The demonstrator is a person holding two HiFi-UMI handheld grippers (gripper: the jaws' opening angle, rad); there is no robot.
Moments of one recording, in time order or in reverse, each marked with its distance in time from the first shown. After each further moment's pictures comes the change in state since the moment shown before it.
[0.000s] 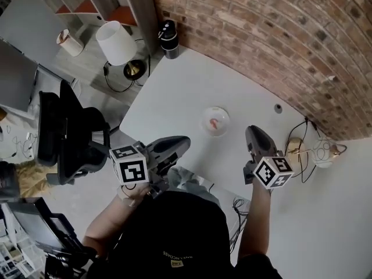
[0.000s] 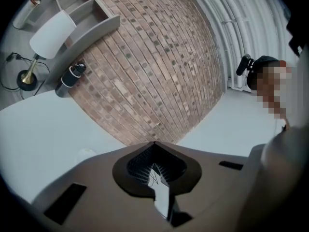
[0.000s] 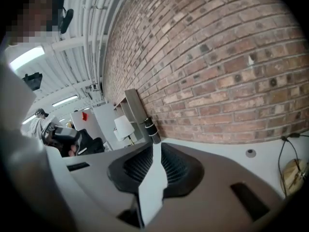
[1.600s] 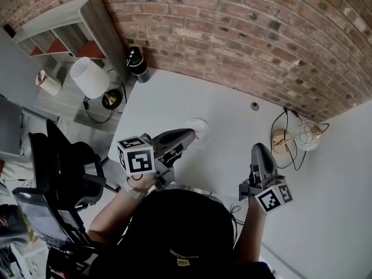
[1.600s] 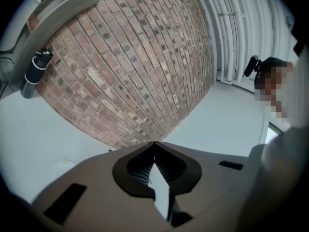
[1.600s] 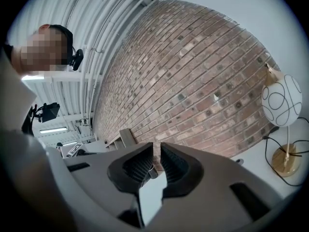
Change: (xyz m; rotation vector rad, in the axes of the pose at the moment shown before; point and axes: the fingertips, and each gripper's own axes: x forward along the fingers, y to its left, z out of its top) left arm 0.093 -0.026 0.026 0.075 0.118 -0.177; right arm -0.123 -0.004 0.052 0.167 -0.453 -0.100
